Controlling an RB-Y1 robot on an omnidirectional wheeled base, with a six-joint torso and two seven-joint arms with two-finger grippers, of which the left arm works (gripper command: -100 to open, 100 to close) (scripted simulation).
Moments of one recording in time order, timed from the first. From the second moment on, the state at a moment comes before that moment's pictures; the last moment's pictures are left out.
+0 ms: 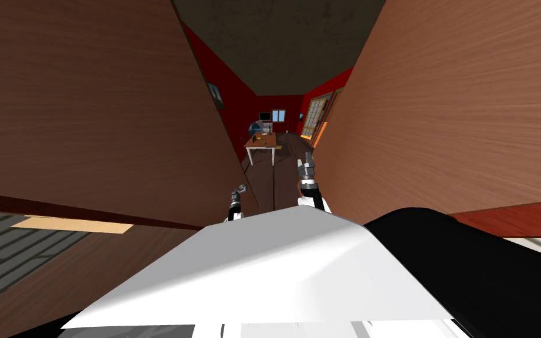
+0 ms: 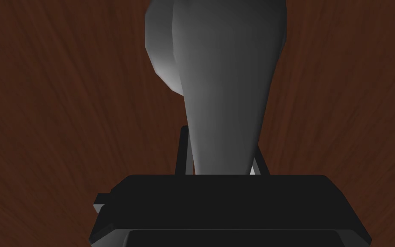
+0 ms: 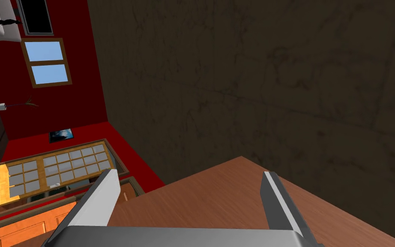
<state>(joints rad) -0.10 0.04 0.08 -0.70 0.13 -0.77 -0.11</state>
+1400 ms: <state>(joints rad) -0.10 0.06 0.21 -0.71 0.20 -0.76 -0.15</state>
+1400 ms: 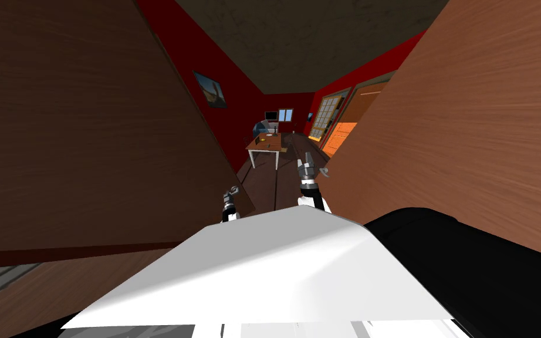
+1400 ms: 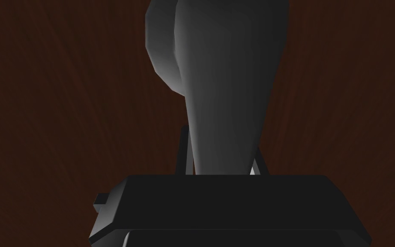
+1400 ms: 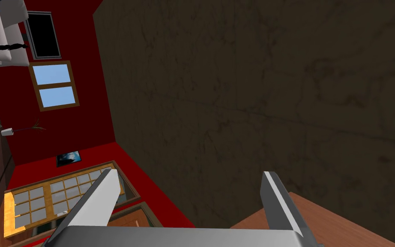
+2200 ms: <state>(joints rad) -0.09 0.07 0.26 -0.71 0.24 -0.77 -0.16</state>
